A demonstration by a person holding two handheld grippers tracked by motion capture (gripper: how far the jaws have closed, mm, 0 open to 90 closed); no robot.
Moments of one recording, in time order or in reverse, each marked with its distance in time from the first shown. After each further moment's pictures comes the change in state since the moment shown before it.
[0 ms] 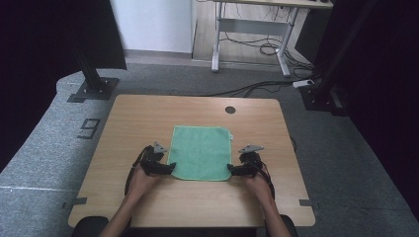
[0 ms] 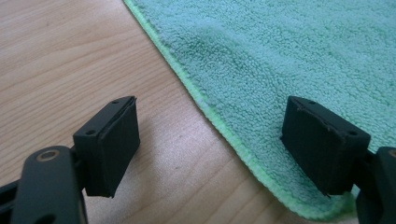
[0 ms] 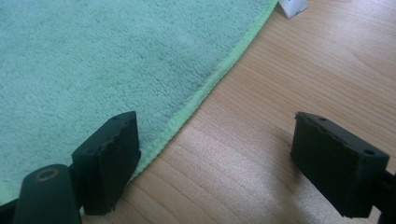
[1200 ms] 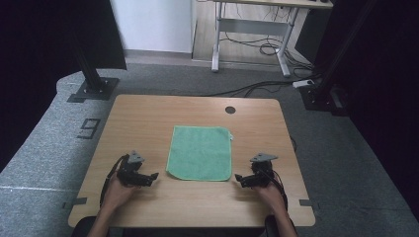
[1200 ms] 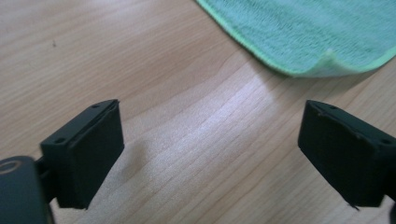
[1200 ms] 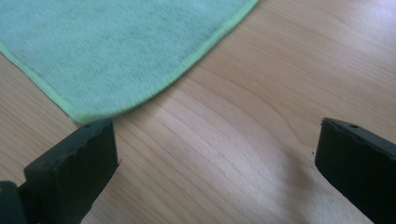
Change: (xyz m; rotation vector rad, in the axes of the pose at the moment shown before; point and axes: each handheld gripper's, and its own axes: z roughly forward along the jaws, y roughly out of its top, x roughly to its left) left arm 0.027 -0.049 -0.052 -0.010 -0.045 -0.027; right arm -0.008 -0.032 -0.040 -0.029 0.067 -0.007
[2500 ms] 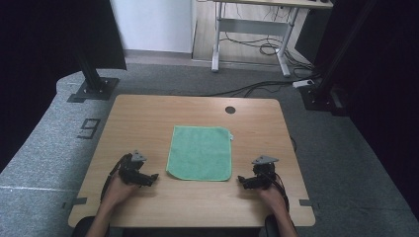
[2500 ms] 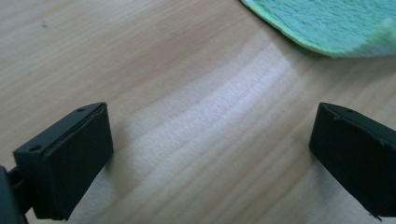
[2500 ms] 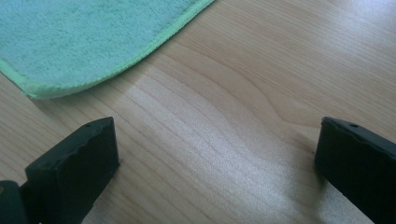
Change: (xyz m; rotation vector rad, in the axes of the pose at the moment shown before) left arm 0.009 0.004 0.012 0.048 0.022 0.027; right arm -0.006 -0.011 0.004 0.023 -0.051 -0.009
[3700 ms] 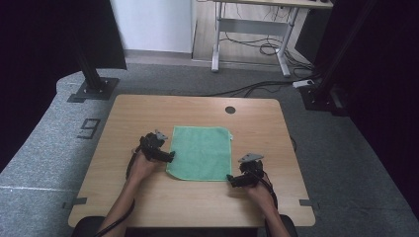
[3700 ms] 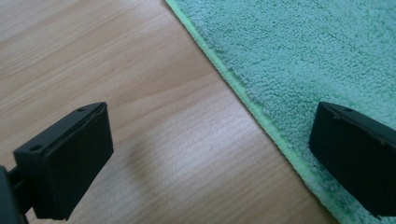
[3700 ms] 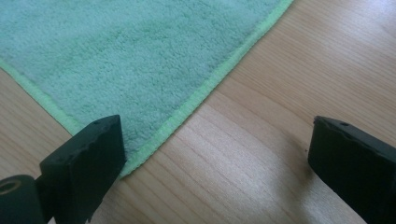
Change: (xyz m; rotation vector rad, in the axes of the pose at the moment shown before) left arm -0.001 0.076 0.061 0.001 0.128 0.027; right arm 0.032 0.024 0.016 0.033 0.004 -0.048
